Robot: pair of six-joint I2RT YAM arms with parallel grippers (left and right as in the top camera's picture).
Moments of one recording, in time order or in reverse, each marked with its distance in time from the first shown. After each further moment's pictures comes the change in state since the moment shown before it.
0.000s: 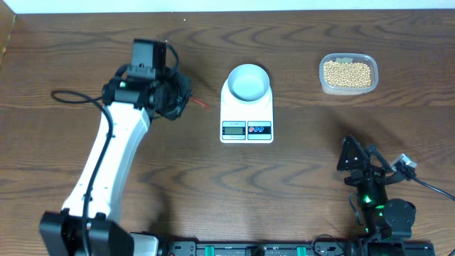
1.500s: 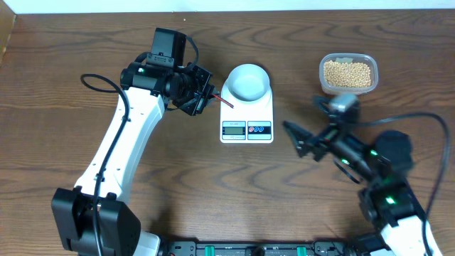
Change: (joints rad) left arm -0.067 0.092 0.089 -0.033 0.213 -0.045; right arm 0.317 0.857 0.555 0.222 -0.398 -0.734
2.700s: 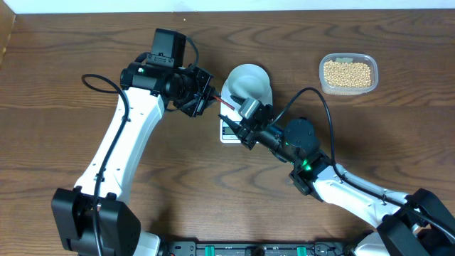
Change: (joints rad) left arm 0.001 0.000 0.000 -0.008 0.033 0.019; right arm 0.385 0.649 0.045 0.706 0.239 -0.227
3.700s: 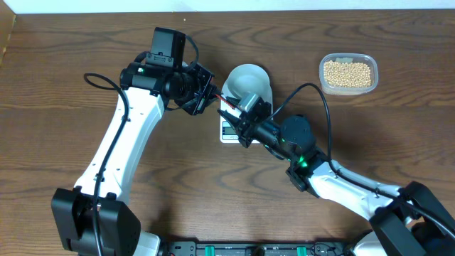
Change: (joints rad) left arm 0.000 0.000 0.000 0.022 0.039 0.037; right arm -0.001 0.054 0.032 0.025 -0.013 0.106
